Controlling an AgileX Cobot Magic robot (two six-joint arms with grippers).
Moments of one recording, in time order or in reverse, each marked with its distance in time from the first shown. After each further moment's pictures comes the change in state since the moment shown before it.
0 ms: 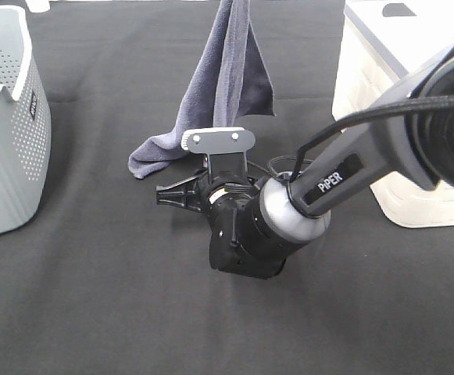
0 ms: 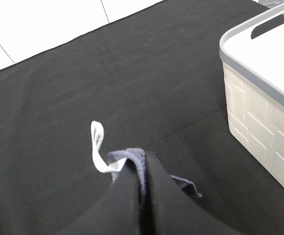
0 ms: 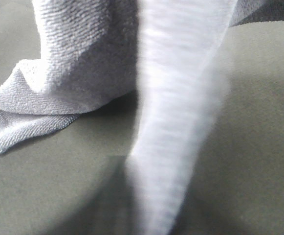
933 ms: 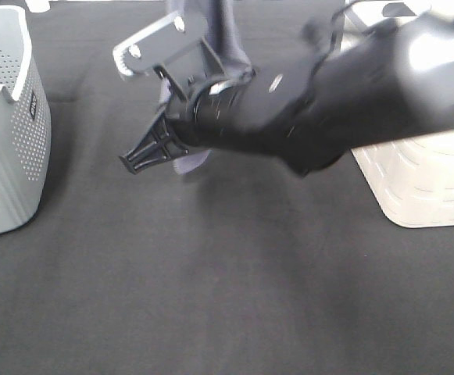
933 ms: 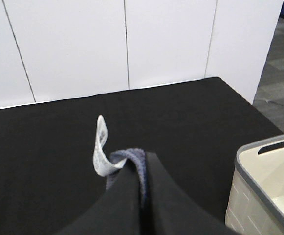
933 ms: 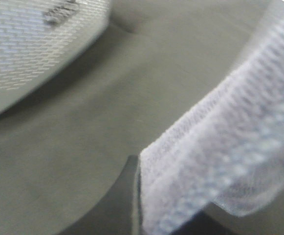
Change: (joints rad) left arm 0.122 -0.147 -0.149 -0.107 -0.027 0.000; right arm 0.000 -0.488 0.026 0.181 0.563 -0.874
